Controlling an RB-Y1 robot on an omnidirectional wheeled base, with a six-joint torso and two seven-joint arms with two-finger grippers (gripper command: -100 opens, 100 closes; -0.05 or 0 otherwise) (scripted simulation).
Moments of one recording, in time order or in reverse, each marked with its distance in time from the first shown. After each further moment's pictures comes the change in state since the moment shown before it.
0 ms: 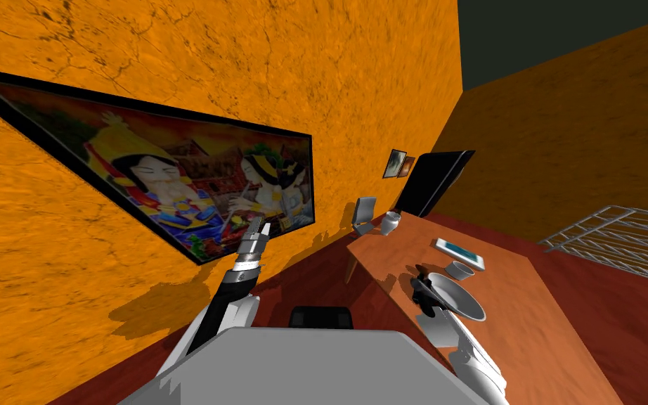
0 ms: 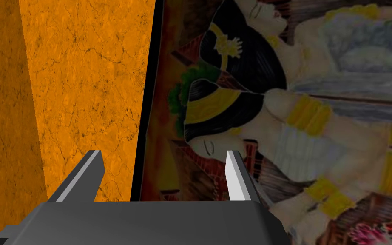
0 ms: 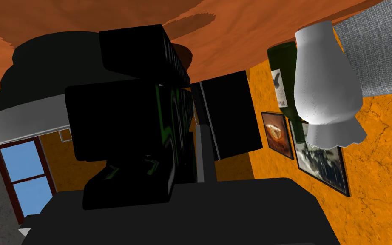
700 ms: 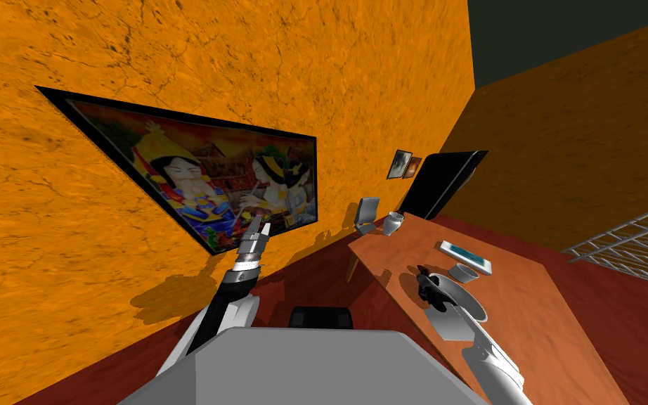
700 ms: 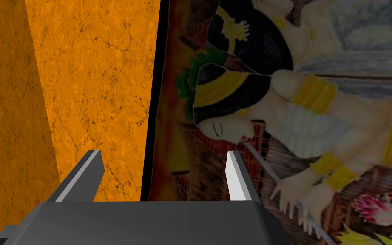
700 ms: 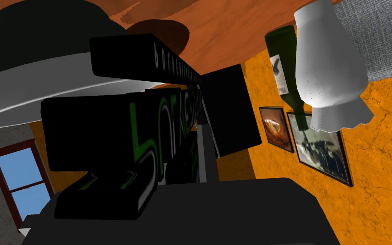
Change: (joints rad) left arm 0.000 0.000 0.000 0.000 0.000 0.000 0.000; right arm -0.004 -0.119 0.035 -0.004 -0.179 0.042 0.017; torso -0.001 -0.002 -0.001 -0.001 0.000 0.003
